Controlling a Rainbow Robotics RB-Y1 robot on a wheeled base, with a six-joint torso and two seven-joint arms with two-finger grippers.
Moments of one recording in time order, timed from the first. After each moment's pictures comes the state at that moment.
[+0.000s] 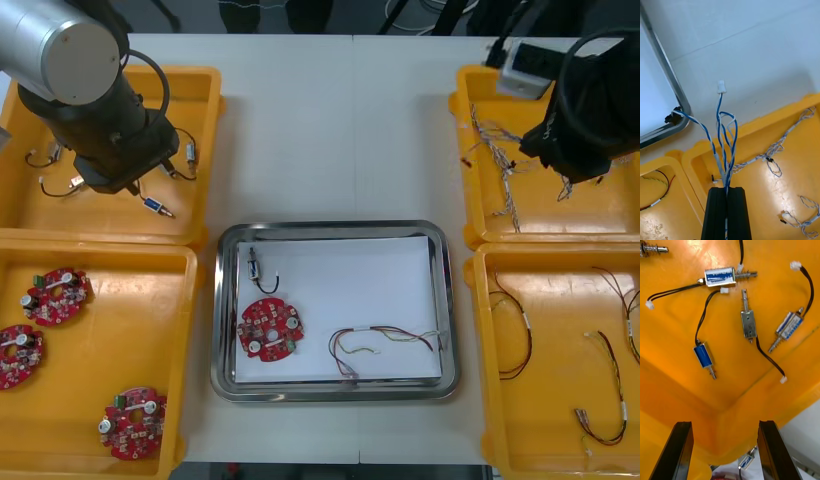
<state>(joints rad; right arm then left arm) -0.72 -0.71 -0.05 -2.00 -0.93 1.92 2.19 -0.85 0.75 -0.34 -1.62 0.78 1.77 -0.27</state>
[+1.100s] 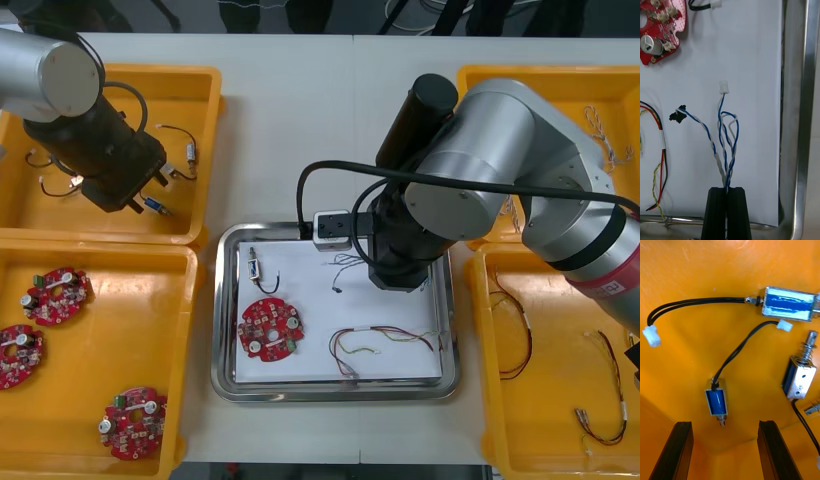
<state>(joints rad) -0.79 -0.55 0.64 -1.88 -0.80 1.70 2.10 -0.85 0.75 -0.36 -1.26 0.92 1.53 -0.27</state>
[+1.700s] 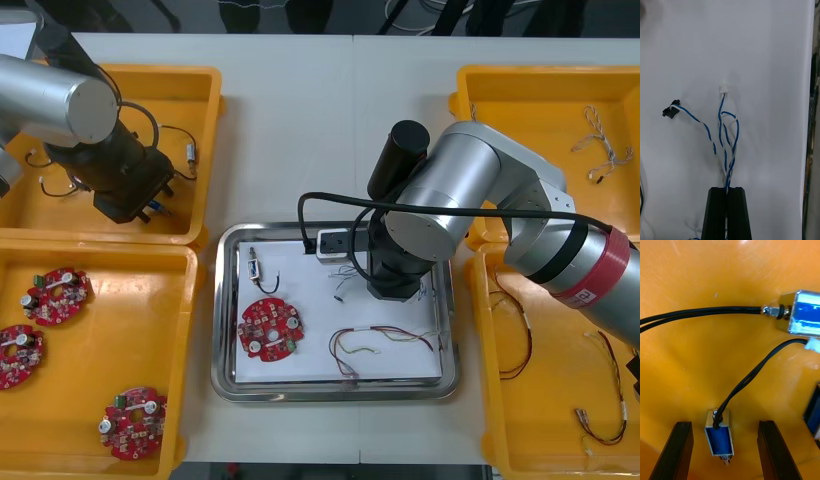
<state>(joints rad) -0.79 -0.55 0.76 -1.72 -0.74 1.55 2.11 -0.85 0.75 -0.47 -1.19 0.92 1.39 -0.27</state>
